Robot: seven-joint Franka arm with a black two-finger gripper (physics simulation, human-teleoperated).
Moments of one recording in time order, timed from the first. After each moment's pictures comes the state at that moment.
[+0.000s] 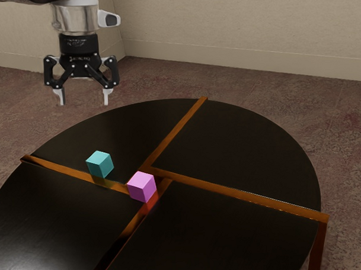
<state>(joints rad) -0.22 -0.05 0.08 -1.47 0.01 1.14 -0.67</state>
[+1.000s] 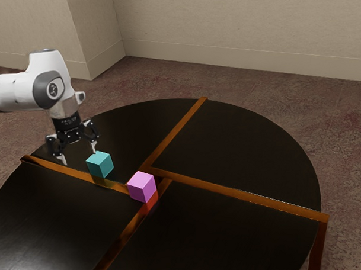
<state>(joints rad) 0.19 0.11 0.10 -1.97 -0.06 1.95 -0.83</state>
